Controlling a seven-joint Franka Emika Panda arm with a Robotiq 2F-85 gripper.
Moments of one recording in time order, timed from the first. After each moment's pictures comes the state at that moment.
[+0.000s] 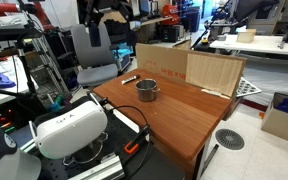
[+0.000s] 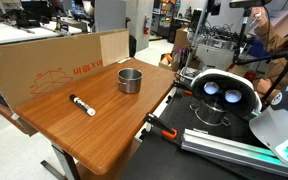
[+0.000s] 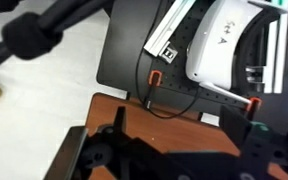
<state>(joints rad) -0.04 -0.59 -0.19 -2.61 -0.27 1.85 -0.40</state>
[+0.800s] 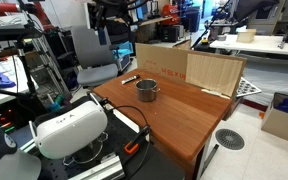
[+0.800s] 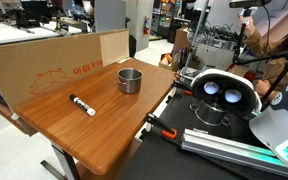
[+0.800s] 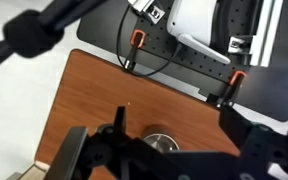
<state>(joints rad) 0.06 -0.44 -0.07 -2.55 -0.19 1.96 -0.34</state>
